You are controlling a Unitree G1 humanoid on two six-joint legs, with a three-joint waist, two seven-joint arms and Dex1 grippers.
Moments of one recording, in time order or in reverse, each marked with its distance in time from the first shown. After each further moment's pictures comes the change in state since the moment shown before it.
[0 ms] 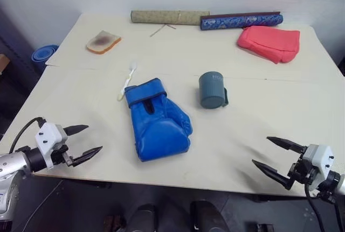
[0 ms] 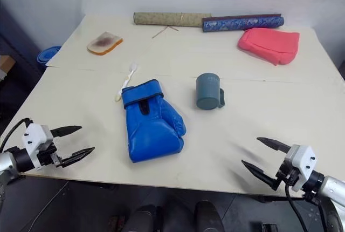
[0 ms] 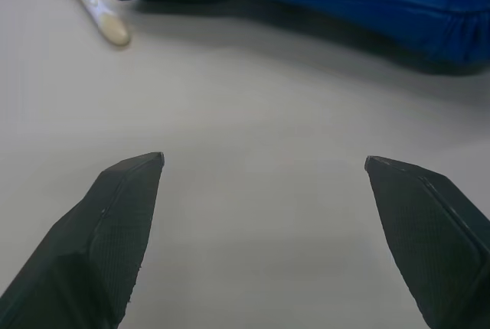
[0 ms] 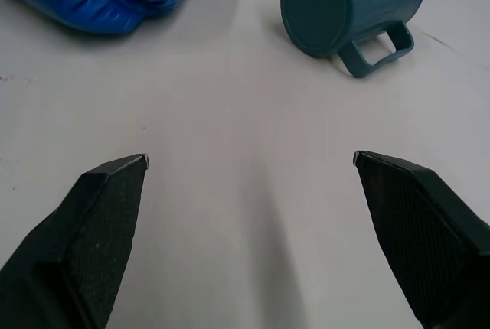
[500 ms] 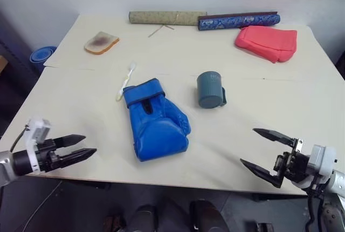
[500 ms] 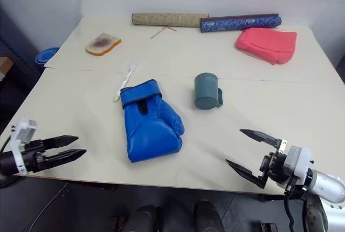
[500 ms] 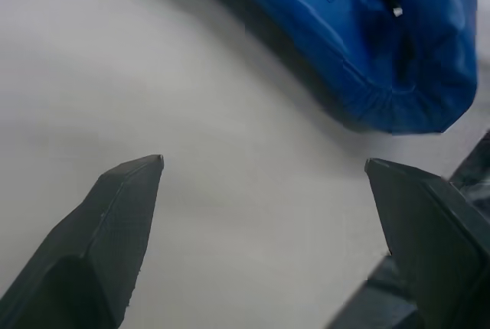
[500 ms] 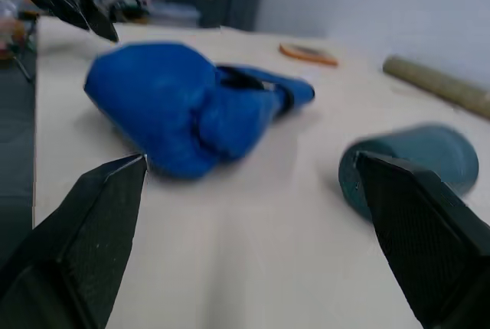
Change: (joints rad) left arm -0.012 0.212 0.129 0.007 -0.415 0.890 0.026; right arm -0.123 0.120 0.085 -0.107 0.145 -0.148 0.166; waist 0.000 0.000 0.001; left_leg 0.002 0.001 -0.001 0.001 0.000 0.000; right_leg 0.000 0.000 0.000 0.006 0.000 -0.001
